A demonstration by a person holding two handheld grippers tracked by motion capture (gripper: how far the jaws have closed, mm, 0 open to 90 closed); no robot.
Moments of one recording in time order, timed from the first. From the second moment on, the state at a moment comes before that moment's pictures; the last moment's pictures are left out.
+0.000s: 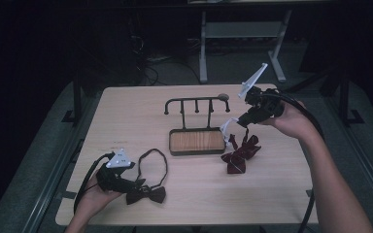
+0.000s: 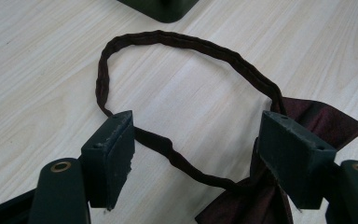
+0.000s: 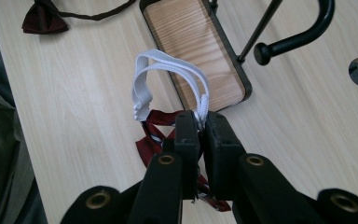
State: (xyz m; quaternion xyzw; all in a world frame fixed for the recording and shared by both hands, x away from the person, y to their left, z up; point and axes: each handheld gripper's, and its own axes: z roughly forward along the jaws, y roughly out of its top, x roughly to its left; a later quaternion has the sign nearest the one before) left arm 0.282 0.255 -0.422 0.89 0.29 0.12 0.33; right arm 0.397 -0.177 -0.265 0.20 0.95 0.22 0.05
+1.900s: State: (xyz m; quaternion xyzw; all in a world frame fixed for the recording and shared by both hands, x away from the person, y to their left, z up) left arm 0.282 0.253 -0.421 0.89 0.28 0.12 0.34; right arm 0.463 -0.183 -0.273 0.29 0.93 0.22 0.04
